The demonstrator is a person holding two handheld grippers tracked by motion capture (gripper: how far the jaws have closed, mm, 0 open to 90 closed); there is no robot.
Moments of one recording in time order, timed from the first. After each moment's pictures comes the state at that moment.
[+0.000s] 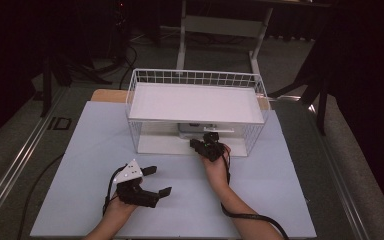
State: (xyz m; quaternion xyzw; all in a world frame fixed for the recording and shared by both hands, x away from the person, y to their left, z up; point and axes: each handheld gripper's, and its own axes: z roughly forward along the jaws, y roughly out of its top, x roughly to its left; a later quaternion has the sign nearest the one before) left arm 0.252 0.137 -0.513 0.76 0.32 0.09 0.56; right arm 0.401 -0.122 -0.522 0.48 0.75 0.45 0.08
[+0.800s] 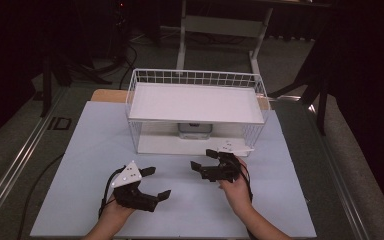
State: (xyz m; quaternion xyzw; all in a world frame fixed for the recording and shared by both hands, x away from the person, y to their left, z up) left arm 0.238 0.139 -0.494 0.77 0.31 0.10 0.55; right arm 0.322 -0.164 -0.488 0.35 0.78 0.51 0.08
